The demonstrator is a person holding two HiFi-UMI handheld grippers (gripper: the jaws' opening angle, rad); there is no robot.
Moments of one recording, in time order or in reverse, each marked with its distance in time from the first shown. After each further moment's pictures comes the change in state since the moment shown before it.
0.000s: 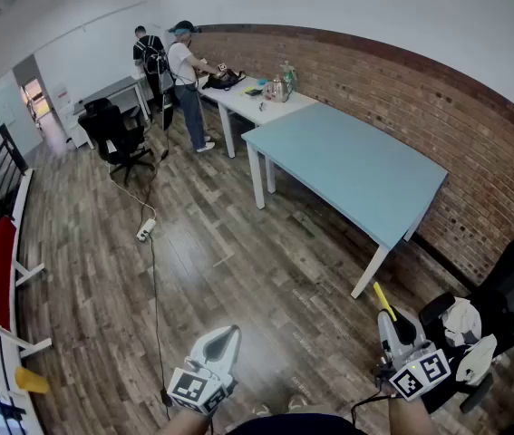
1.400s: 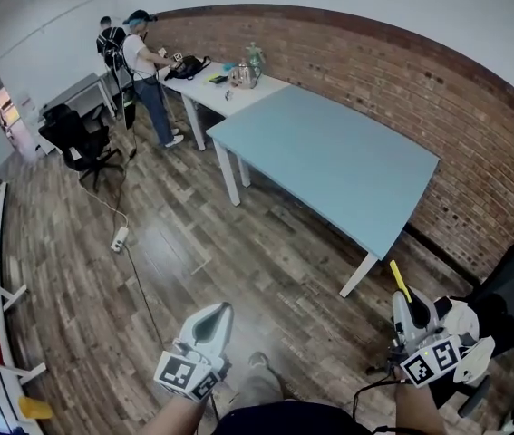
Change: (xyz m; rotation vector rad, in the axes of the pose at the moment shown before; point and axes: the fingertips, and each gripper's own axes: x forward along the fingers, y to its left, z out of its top) left arm 0.181 0.054 0.039 -0.017 -0.035 -0.090; right arm 0.092 -0.136 0.028 -0.056 -0.043 -0.141
